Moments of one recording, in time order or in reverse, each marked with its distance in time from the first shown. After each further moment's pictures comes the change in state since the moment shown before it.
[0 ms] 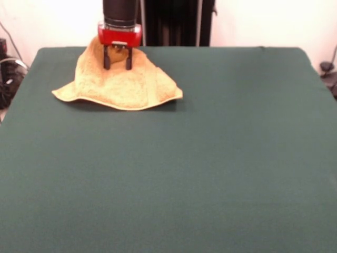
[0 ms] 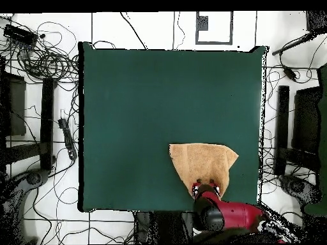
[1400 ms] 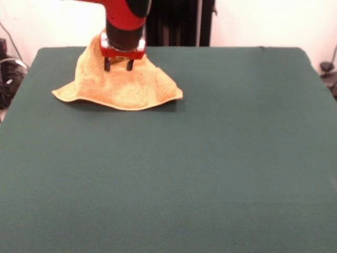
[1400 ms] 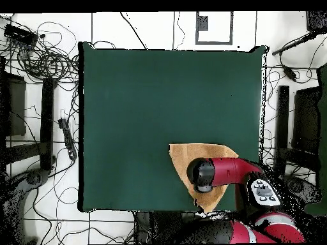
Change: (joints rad) arm 0.130 0.034 0.100 -0.298 0.066 0.808 -0.001
